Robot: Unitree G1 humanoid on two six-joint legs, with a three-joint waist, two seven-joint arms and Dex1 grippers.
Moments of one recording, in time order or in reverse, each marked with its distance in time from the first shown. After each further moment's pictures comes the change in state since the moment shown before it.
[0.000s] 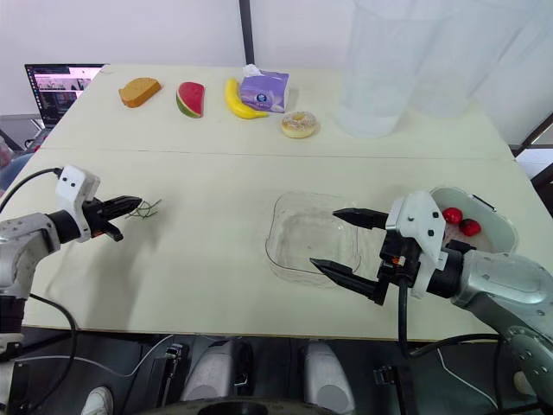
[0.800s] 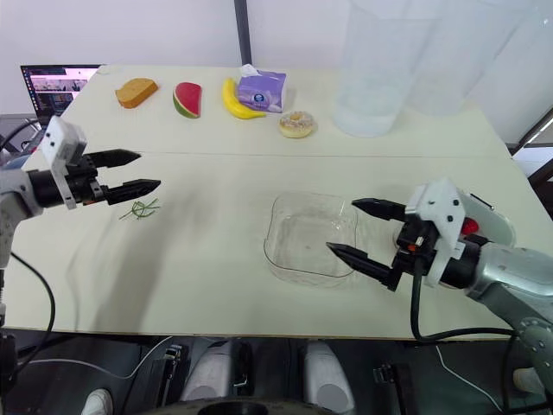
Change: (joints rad) left arm -0.178 0.107 -0.025 -0.188 -0.161 0.135 -0.298; right arm 0.048 -0.001 -0.123 0.095 0.001 0.034 -0.012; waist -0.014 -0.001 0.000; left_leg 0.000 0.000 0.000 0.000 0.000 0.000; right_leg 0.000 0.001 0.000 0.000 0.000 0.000
